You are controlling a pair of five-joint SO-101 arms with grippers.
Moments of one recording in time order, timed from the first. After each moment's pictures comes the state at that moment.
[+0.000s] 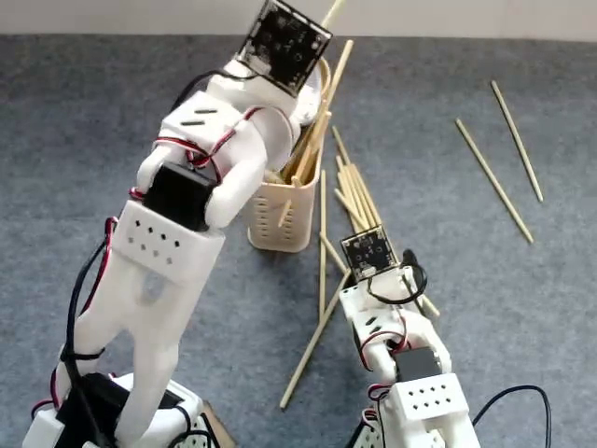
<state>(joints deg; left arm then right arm) 21.6 -19.5 -5.4 45.6 -8.6 -16.1 -73.9 94.4 25.4 16.6</state>
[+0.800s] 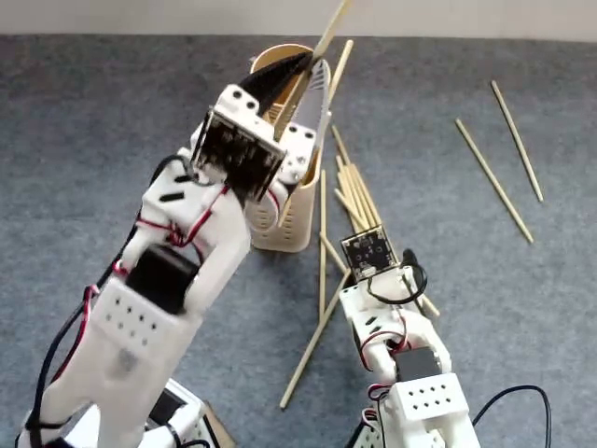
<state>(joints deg) 25.4 -42.0 24.7 16.6 -8.7 -16.1 -73.9 94.4 25.2 16.7</state>
